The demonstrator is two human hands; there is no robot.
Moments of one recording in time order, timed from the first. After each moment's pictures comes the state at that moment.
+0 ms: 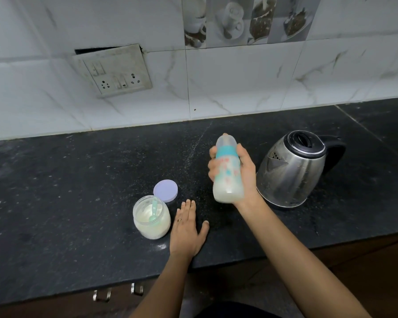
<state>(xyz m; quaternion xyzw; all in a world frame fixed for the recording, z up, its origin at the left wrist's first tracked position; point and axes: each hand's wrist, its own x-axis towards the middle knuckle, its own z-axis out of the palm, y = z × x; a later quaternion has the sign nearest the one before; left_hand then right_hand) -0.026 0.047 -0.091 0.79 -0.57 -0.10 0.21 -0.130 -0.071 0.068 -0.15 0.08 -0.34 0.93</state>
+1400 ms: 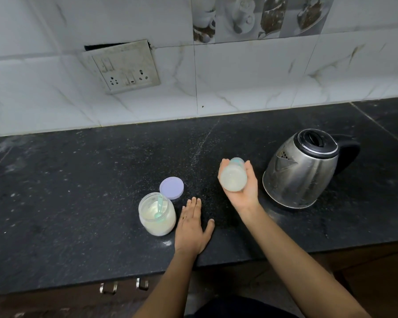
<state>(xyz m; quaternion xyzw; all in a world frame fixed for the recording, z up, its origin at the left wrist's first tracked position) -0.026 0.048 -0.093 0.79 -0.57 -0.11 0.20 -0.137 -0.083 0.011 0.03 0.11 -0.35 0.93</state>
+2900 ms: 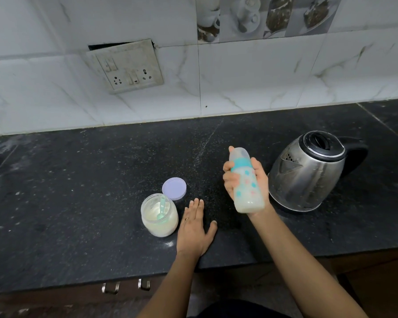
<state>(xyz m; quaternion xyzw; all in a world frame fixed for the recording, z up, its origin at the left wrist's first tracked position) -0.024 0.046 -0.096 0.79 -0.56 -0.11 0.21 -0.143 -0.083 0.028 -0.07 0.14 -0.31 0.94</state>
